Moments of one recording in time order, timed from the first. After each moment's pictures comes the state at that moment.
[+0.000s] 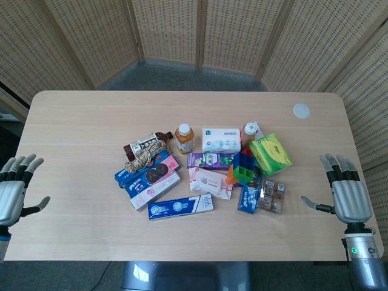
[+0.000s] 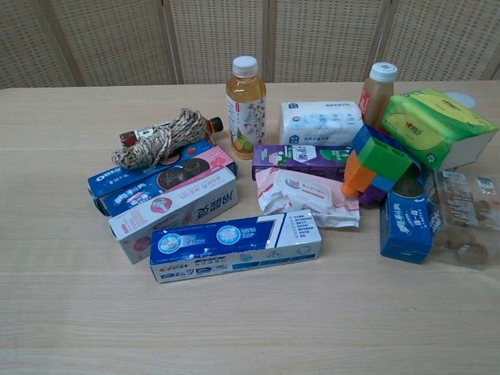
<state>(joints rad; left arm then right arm) -0.17 -1.03 -0.08 -1.81 1.37 1.40 0.14 0.21 -1.18 0.12 -1.60 -1.42 1.43 -0.19</state>
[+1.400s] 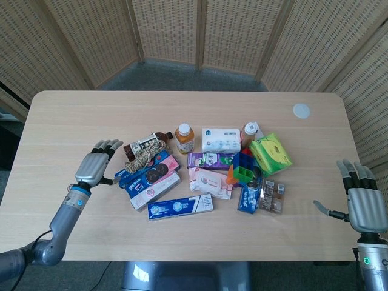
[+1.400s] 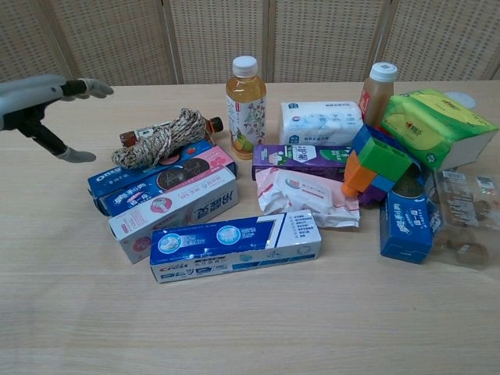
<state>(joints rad) -0.59 -1.45 -0.22 -1.49 1.06 0.94 0.21 0.13 -1.14 0.12 -1.63 -1.41 1.49 -0.17</state>
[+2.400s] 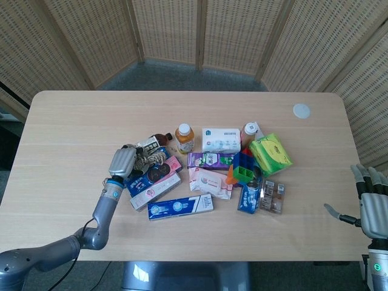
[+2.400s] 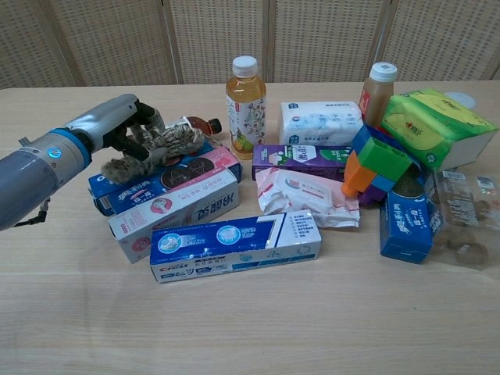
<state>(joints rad) -0.71 -1.87 -0.27 -1.00 1.11 0.97 0.02 0.09 -1.12 0.12 -1.63 -1.39 1.50 -0.14</state>
